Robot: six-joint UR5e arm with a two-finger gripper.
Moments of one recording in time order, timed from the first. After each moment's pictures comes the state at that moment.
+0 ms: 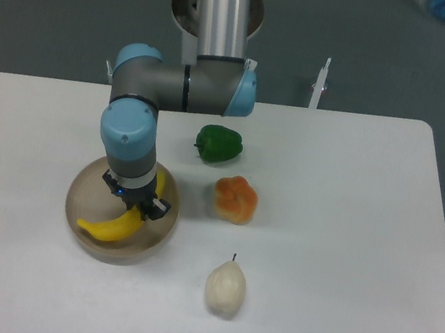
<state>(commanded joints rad) 1.95 -1.95 -1.76 -0.94 1.56 0.56</state>
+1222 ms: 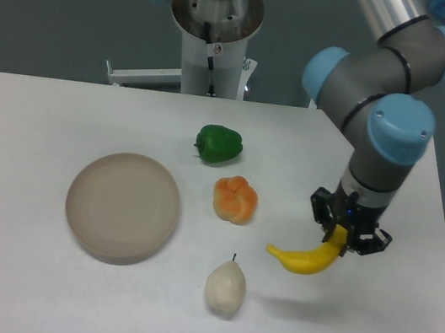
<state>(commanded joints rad) 2.45 -2.08 -1.37 -1.19 1.50 1.43</state>
